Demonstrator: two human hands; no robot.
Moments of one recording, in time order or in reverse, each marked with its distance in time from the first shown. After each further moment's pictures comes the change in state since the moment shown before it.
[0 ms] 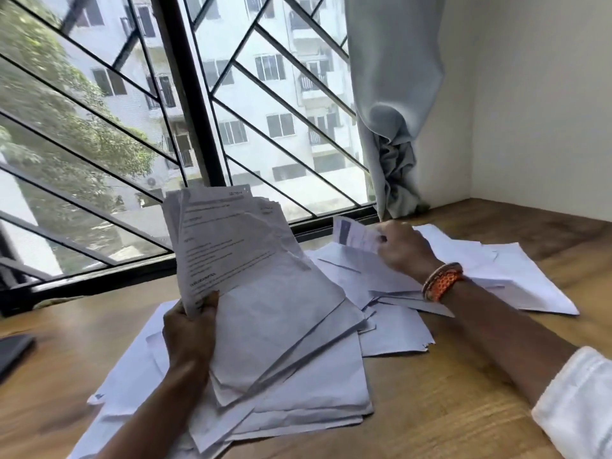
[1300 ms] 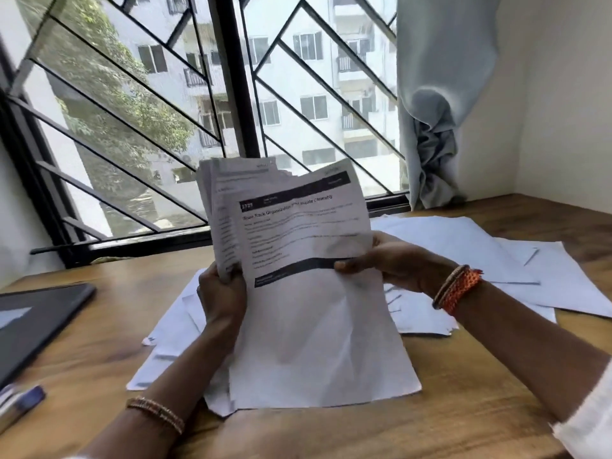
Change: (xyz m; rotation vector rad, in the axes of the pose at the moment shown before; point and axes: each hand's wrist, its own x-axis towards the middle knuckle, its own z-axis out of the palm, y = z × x) left_hand -0.004 0.007 -0.006 0.099 0.090 0.080; right_hand -0.045 -0.060 0.004 1.020 -0.779 -0.056
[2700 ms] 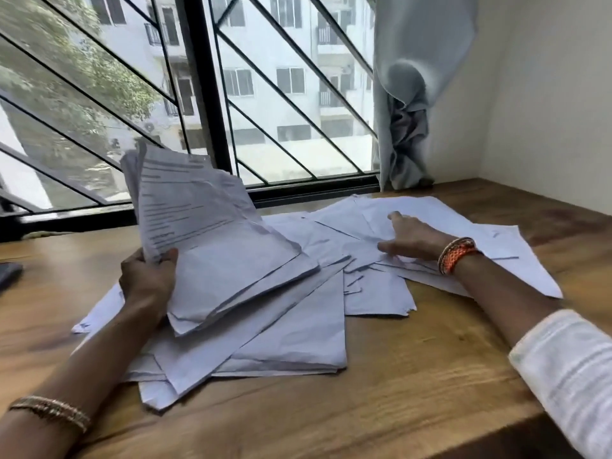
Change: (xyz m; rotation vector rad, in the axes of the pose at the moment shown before) left_hand 0.035 -0.032 -0.015 0.105 0.006 -0.197; right_hand 0.006 0.047 -0.116 -1.162 0.389 0.419
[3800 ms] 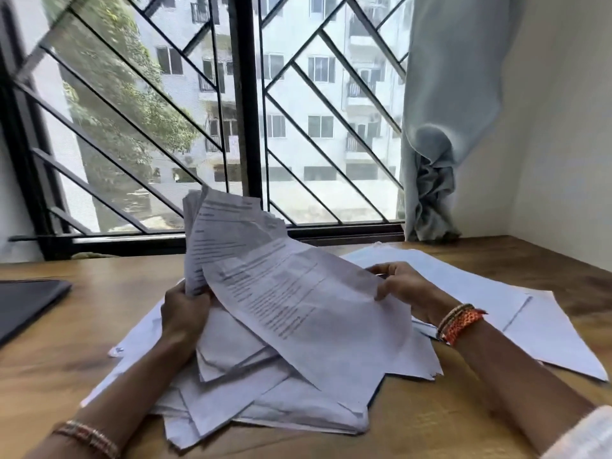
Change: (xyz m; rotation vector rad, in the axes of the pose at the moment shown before) left_hand -0.016 0.015 -0.002 -0.054 -0.081 -0.002; right_hand -0.020 -0.054 0.003 1.034 -0.121 -0.097
